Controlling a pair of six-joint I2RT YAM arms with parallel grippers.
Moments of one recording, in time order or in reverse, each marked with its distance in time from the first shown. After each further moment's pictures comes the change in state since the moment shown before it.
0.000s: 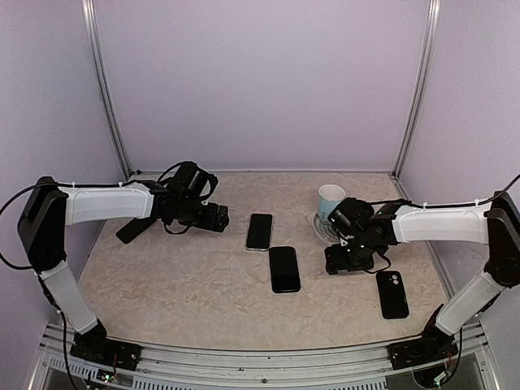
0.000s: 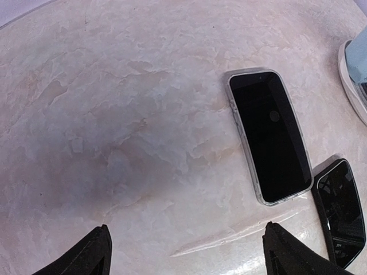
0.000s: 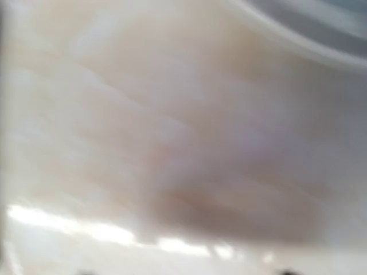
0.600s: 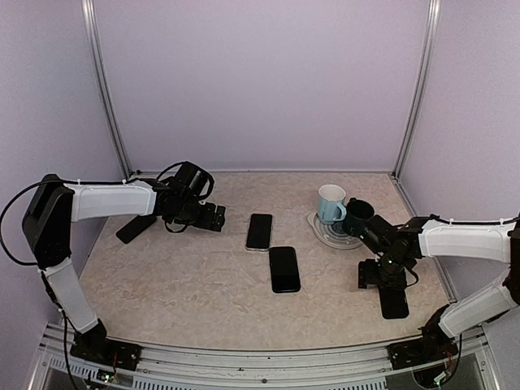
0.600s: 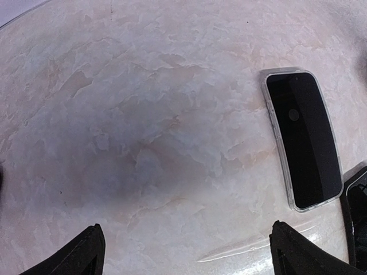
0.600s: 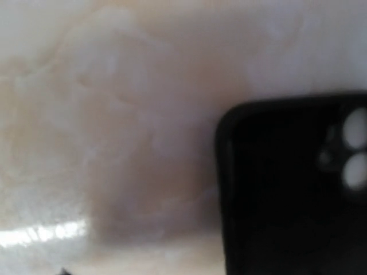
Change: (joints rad) left arm 0.030 0.041 0.031 -0.043 -0.055 0.019; right arm -0.119 -0.233 -0.225 -0.198 0.089 0.221
